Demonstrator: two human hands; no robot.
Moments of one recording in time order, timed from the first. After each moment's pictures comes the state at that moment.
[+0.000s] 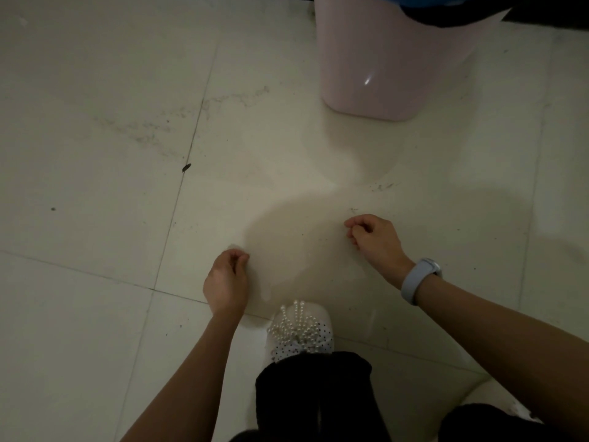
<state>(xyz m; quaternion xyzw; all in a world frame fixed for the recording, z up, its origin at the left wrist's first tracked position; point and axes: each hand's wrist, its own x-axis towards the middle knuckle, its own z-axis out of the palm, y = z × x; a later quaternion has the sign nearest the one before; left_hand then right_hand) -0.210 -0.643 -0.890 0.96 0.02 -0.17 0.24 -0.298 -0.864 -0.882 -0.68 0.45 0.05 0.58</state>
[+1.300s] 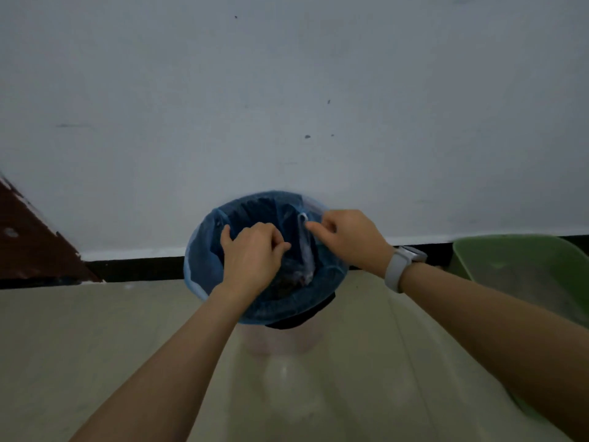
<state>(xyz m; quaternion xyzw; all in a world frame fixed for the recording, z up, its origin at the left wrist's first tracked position) -0.102 -0.970 -0.602 0.86 -0.45 0.02 0.22 -0.214 -1.097 -0.597 -0.93 0.23 -0.21 0.20</state>
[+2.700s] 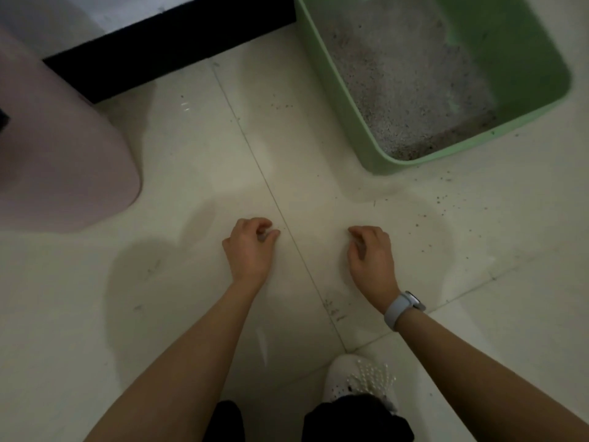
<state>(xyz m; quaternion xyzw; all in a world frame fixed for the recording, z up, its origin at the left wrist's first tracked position) -0.379 -0.990 -0.890 0.85 -0.39 -0.28 0.23 -0.572 -1.016 -0.896 -0.68 0.63 -0.18 0.32</state>
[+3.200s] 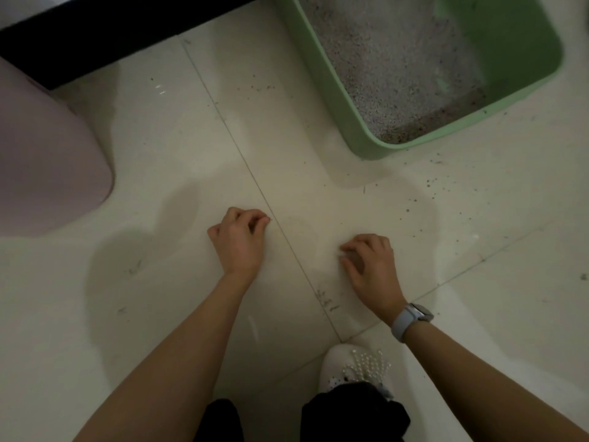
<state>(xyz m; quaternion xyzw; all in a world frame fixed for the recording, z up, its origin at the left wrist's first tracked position) -0.381 -0.993 -0.900 0.84 -0.44 -0.23 0.21 -0.600 -0.988 -0.904 -0.75 0.59 -0.15 0.27</state>
